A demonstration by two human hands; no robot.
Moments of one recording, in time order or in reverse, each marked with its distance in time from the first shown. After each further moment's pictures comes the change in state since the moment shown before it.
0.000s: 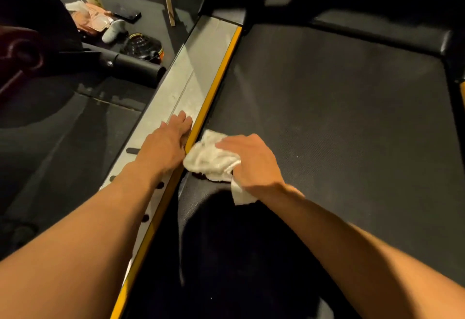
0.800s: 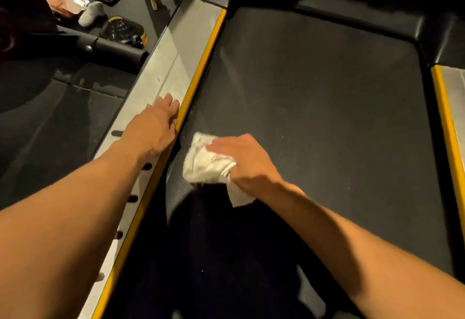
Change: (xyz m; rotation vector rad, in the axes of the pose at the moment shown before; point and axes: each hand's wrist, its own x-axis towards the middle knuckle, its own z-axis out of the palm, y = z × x) left_hand -0.001 -0.002 -0.001 0.066 -0.013 0.083; right_hand -0.048 -0.010 -0.002 0.277 -0.041 0.082
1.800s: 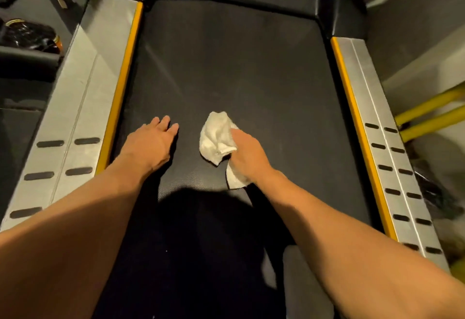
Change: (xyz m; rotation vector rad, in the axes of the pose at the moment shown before) left_hand -0.016 0.085 0.043 0.390 -0.213 0.296; right_hand -0.078 0.040 -0.047 -0.227 0.240 0.480
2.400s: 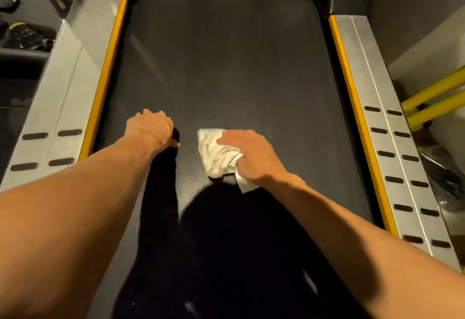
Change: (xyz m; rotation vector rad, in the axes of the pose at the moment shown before) left_hand 0.018 0.054 -0.029 0.049 -0.213 -0.229; right_hand -0.040 0.053 -0.031 -0.012 -0.008 -0.367
